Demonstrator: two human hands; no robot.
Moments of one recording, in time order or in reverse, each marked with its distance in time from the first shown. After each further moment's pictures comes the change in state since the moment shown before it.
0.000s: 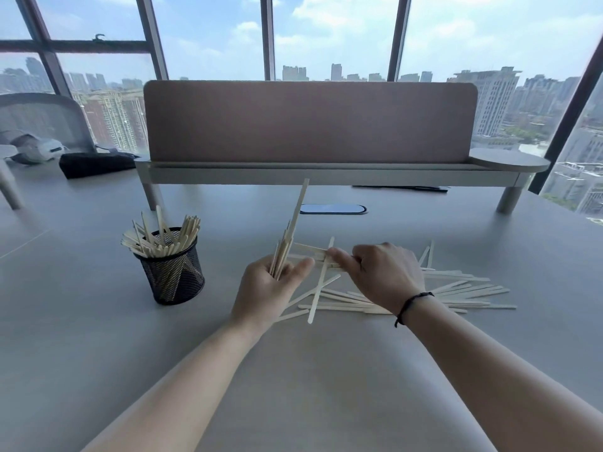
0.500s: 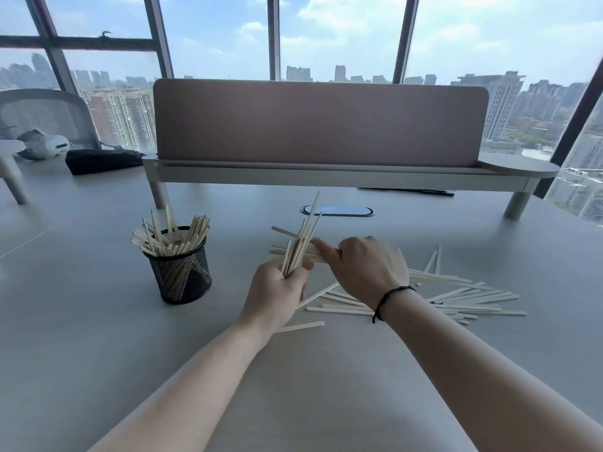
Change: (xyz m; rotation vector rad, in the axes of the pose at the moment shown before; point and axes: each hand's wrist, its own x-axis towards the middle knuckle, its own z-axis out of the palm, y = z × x) left_hand 0.006 0.002 0.003 0.042 0.012 -0.184; right_hand 0.018 -0.047 -0.003 -0.019 -0.058 0.061
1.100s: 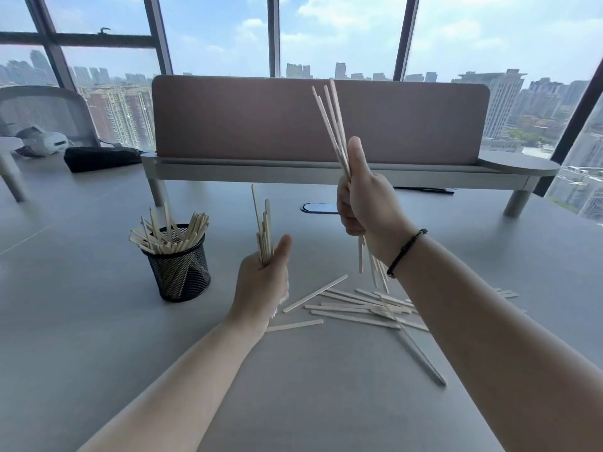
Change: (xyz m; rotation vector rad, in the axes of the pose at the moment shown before) left_hand 0.006 -0.002 -0.008 -0.329 0.028 -0.114; right_hand 0.041 -0.028 -0.074 1.272 -0.110 0.357
